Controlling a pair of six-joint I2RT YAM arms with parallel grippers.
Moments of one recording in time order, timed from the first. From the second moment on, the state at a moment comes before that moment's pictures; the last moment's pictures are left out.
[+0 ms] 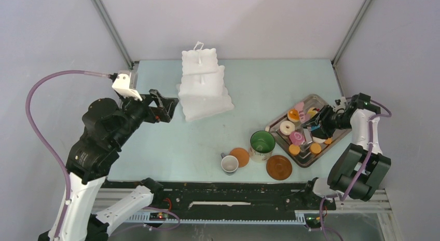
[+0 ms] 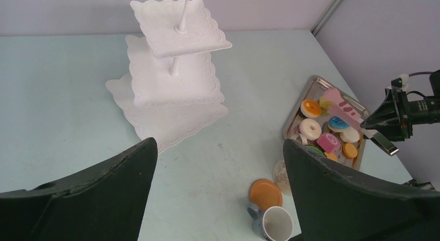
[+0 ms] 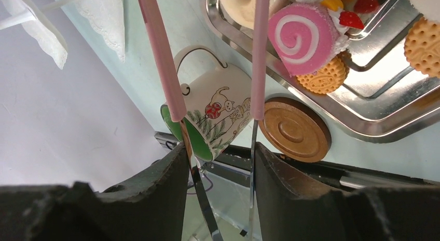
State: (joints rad) left arm -0.50 0.79 1.42 -0.79 -0.10 -0.28; right arm -0.47 1.40 1.08 -1.11 -0.72 0.28
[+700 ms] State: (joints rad) left arm -0.50 0.83 1.44 -0.80 -0.10 -0.28; right arm -0.52 1.54 1.01 -1.01 -0.75 0.27
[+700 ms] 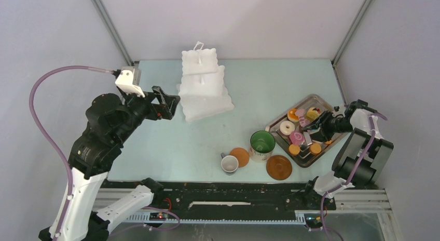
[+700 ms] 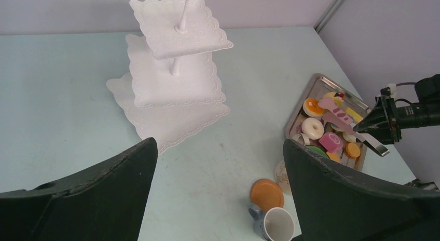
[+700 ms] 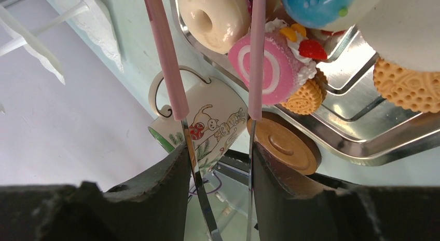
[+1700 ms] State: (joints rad) left arm -0.50 0.84 1.45 -0.81 -0.11 -0.28; right arm -0.49 1.60 1.01 -0.94 -0.79 0.27
